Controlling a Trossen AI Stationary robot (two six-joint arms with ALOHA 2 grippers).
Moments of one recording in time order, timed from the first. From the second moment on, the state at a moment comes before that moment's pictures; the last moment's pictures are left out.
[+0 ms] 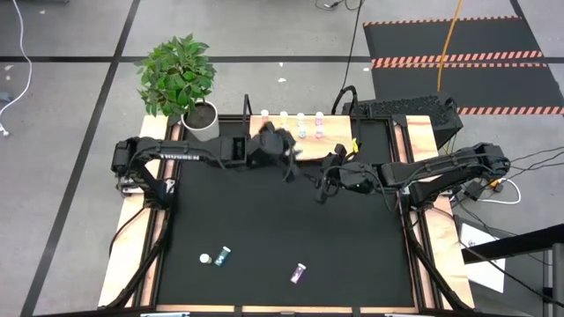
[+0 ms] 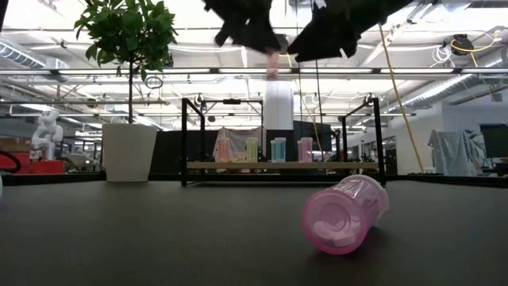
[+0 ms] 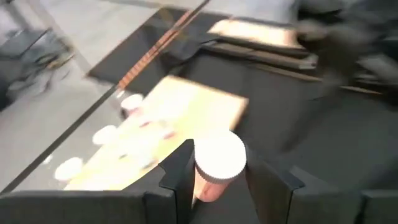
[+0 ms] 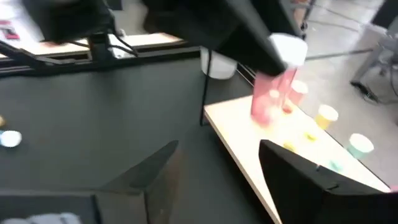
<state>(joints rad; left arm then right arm) 0.06 1.67 1.47 -0.34 -0.39 -0.13 0.10 1.27 0.84 -0.02 0.52 0.15</state>
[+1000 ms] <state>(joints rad) 0.52 1.63 1.11 -0.26 0.11 0.30 -0.06 1.27 0.77 -0.05 0.55 0.36</state>
